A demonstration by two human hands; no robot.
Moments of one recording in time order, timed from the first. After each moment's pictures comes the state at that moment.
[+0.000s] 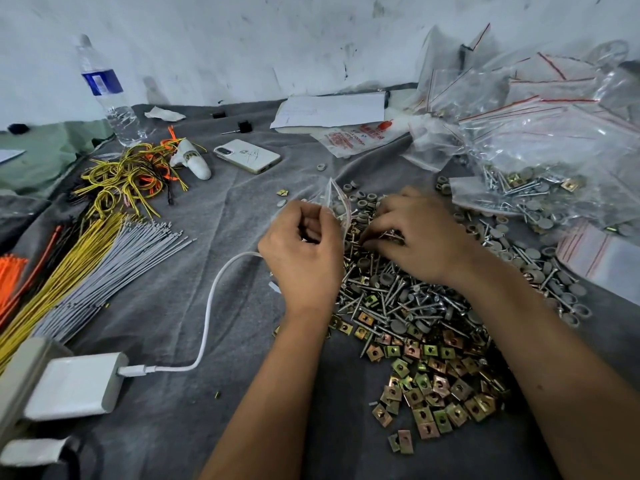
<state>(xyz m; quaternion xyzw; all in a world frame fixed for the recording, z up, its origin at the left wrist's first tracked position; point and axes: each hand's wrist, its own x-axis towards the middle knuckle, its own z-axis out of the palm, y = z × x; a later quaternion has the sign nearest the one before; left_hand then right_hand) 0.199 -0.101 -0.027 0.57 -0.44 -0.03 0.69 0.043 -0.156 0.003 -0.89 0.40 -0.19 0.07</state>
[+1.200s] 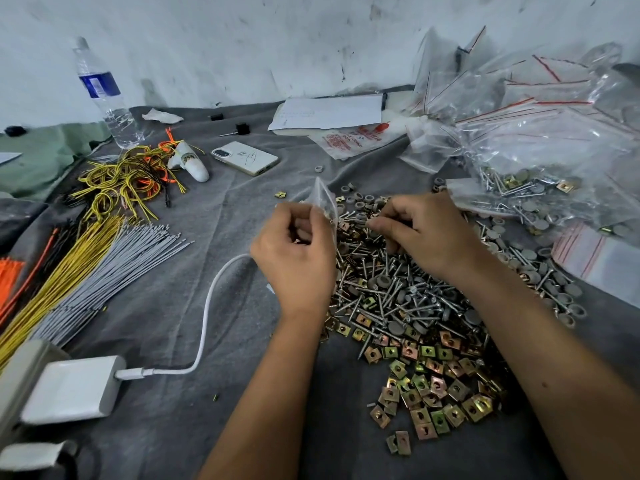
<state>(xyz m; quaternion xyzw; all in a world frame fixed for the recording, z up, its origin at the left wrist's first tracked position) 0.202 -0.101 -0.026 0.57 -0.42 -0.02 0.70 0.037 -0.155 -0.001 -0.81 0.42 -0.35 0.22</state>
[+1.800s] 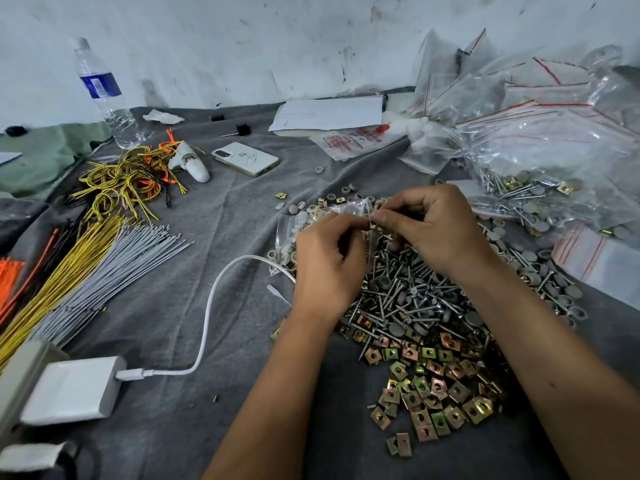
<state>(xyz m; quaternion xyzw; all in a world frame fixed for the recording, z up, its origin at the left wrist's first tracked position) 0.197 -0.104 -0.032 0.53 -0.64 -0.09 0.55 0.038 -0.157 -0.002 -0.72 0.40 -0.45 0.35</state>
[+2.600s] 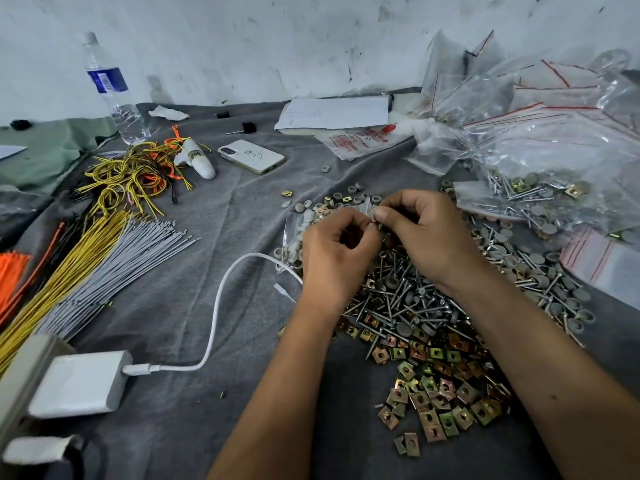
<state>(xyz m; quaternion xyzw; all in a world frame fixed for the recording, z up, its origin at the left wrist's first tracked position) 0.196 -0.105 -0.028 0.54 -0.57 -0.22 0.58 0.058 -0.152 -0.008 -0.69 0.43 -0.45 0.37</state>
